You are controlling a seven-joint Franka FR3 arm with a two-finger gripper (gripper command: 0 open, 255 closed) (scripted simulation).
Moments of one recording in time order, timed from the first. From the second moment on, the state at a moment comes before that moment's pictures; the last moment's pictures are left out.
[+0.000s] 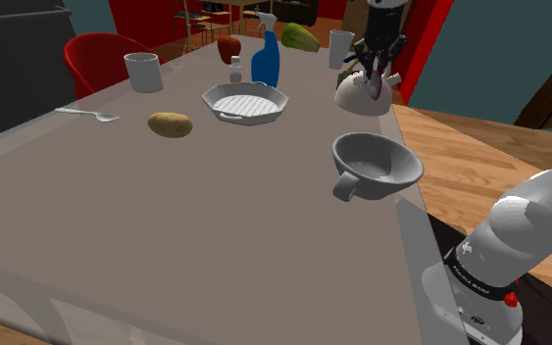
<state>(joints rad) -0.24 -0.33 0.14 -2.04 -0.22 1.71 0.63</state>
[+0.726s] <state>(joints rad) -0.16 -0.54 0.25 -2.16 -0.13 1.59 0.76</state>
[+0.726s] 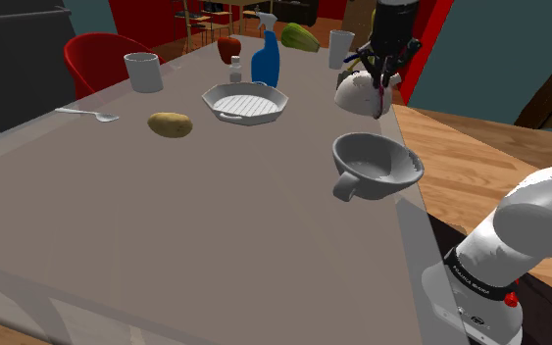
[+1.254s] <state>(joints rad) -0.08 -0.69 0.36 -2.22 -0.03 1.49 0.90</state>
